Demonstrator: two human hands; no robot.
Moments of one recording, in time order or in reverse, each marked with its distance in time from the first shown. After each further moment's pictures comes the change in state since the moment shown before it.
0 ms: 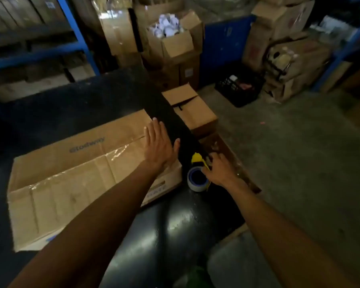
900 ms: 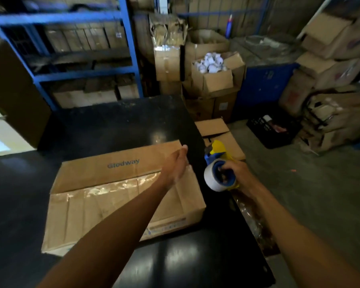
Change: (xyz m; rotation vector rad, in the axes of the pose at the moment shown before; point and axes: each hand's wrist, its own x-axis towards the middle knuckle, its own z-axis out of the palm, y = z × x) left_hand 0.025 -0.030 -0.057 -1.002 0.059 -0.353; right_hand 0.054 -0.093 -0.095 0.794 -0.114 -0.091
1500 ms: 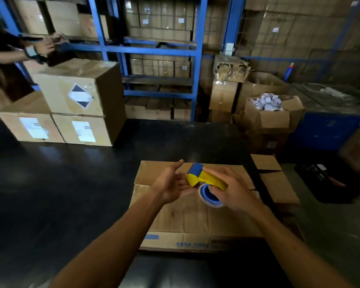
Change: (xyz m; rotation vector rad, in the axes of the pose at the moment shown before) left_hand -0.093 -0.044 -0.214 -0.928 -0.063 -0.415; right_hand -0.059 -0.070 0.205 -0.703 -0.228 -0.896
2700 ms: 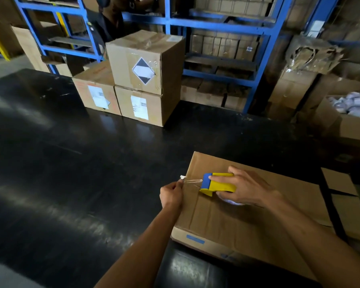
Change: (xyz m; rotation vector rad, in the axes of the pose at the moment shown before) left_hand 0.019 -0.038 -0.160 0.156 0.904 0.327; right_hand 0.115 -0.025 0.112 -0.496 -0.567 -0.265
